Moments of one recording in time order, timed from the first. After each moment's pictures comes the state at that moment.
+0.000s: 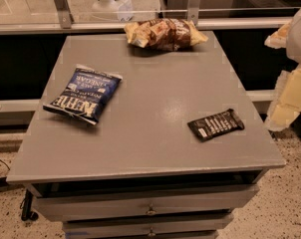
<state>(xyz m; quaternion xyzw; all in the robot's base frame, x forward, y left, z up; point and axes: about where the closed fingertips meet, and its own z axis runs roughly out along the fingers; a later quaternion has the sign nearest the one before) 0.438 -0.215 0.981 -0.60 0.78 -0.04 0.17</state>
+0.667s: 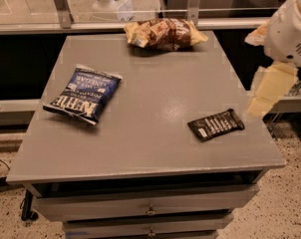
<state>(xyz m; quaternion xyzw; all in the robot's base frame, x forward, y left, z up) 0.465 -0.192 0.972 -0.61 0.76 -0.02 0.20</state>
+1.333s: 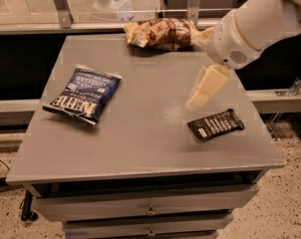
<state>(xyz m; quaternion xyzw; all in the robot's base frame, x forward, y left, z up) 0.530 -0.101 0.938 -0.64 0.70 0.07 0.31</state>
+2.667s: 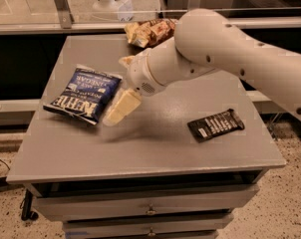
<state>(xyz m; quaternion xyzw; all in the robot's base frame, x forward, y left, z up) 0.545 0.090 0.878 -0.63 0.64 0.20 0.39</state>
